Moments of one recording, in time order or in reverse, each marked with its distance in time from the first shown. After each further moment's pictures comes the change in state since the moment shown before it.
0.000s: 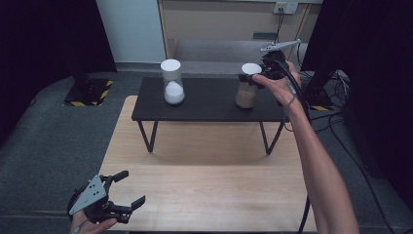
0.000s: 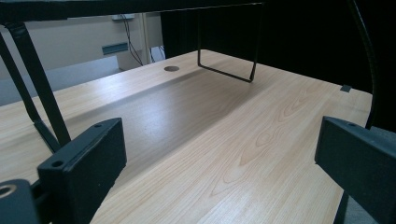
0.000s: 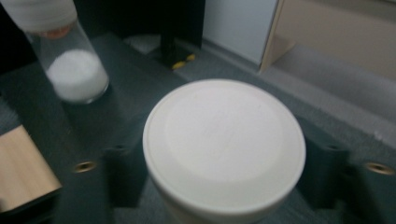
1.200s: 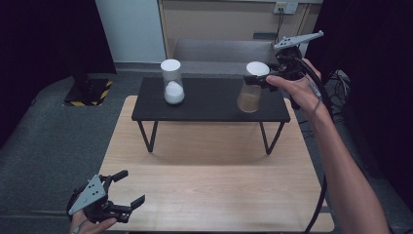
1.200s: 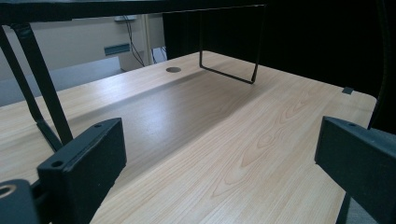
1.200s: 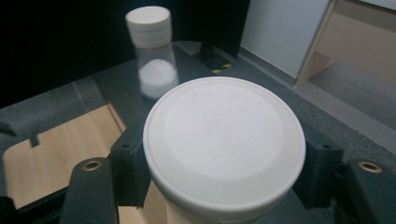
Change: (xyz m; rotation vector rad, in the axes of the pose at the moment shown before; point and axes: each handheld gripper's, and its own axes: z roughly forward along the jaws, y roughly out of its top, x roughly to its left) left arm 0.000 -0.001 -0.001 -0.005 0.007 -0.007; right arm 0.003 0.022 -0.062 0.001 0.164 -0.070
